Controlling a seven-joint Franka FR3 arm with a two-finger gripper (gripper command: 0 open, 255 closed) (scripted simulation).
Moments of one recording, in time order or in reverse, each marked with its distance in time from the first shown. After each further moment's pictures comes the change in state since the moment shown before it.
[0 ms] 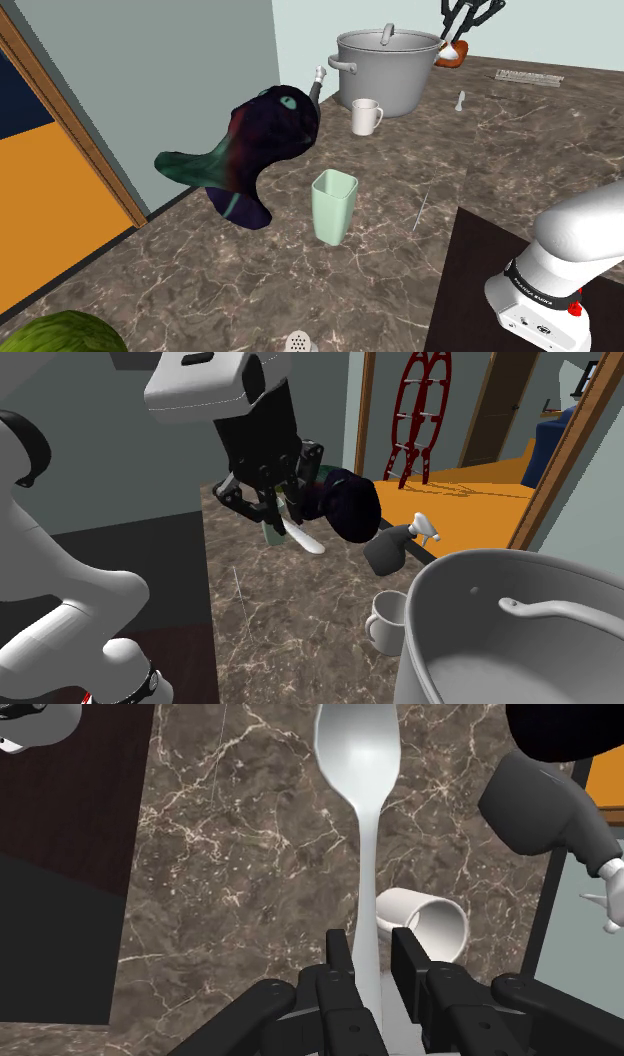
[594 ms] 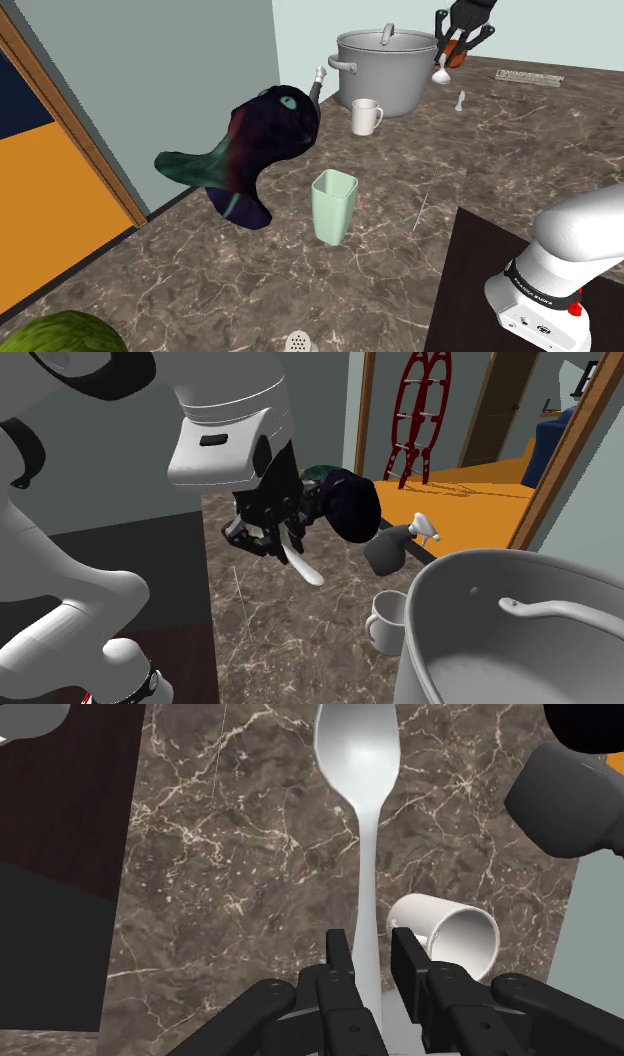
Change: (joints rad) arm -0.003 -0.058 0.006 -0.180 0.001 0.118 -0.034
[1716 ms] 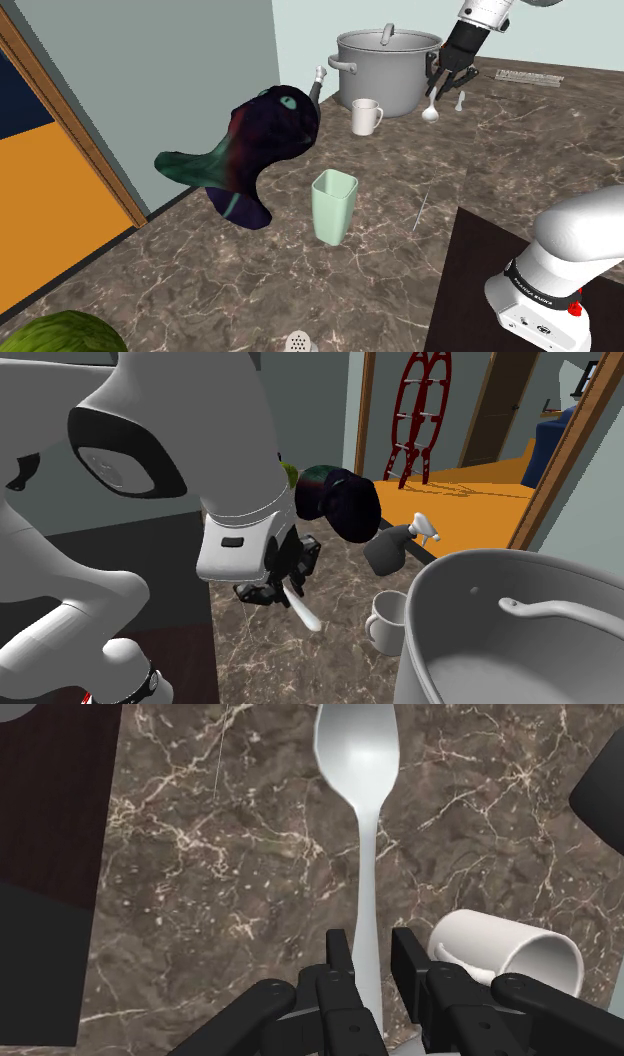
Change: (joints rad) arm -0.001 -0.066 0.013 -0.282 0.012 0.209 -0.056
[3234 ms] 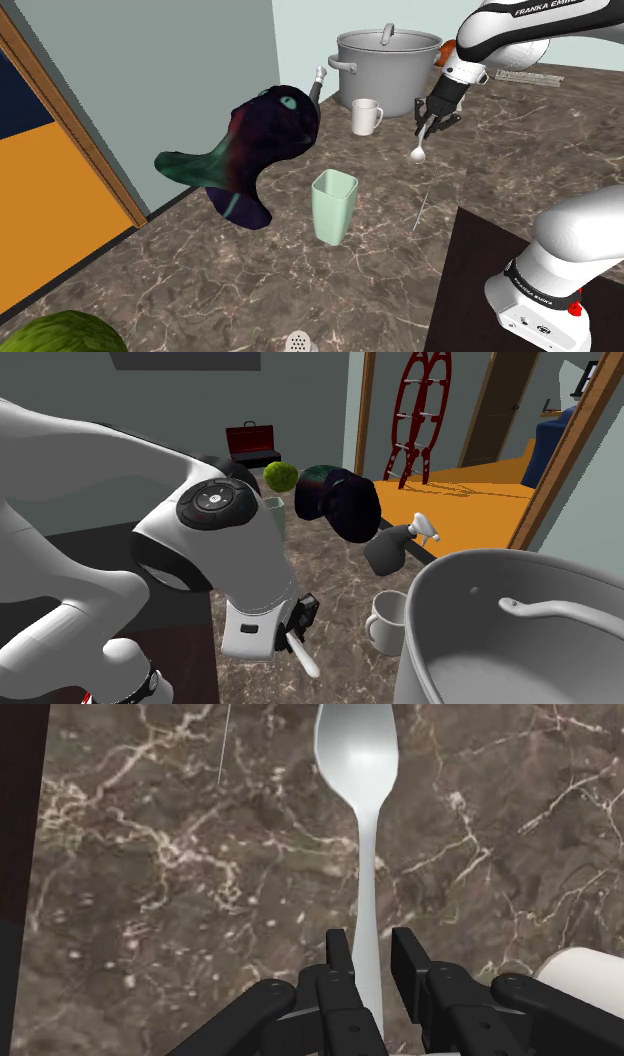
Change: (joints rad) arm 0.009 0.010 0.019 -0.297 0.041 0.298 -0.082
